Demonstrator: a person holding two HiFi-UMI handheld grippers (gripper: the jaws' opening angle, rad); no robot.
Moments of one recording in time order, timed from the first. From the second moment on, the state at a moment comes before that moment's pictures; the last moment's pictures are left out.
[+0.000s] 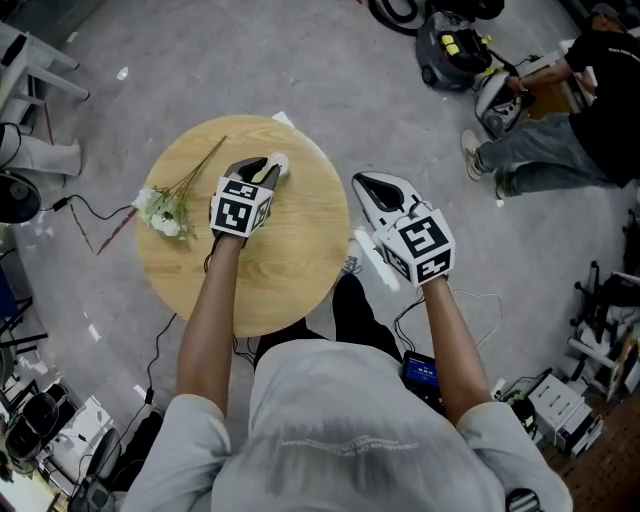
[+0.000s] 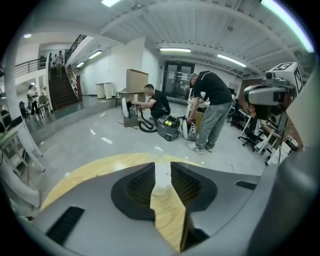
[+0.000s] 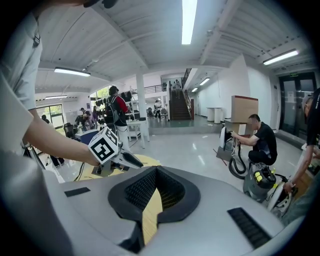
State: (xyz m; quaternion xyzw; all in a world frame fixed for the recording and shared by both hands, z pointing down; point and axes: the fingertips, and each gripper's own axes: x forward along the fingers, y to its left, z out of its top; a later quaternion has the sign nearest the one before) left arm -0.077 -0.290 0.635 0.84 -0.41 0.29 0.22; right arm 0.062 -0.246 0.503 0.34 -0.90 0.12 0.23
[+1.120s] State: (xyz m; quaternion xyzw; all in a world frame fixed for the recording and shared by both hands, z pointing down) left arm -0.059 -0.287 0.668 0.84 -0.40 0.33 0.18; right arm 0.078 -0.236 0.513 0.35 -0.90 0.13 0.24
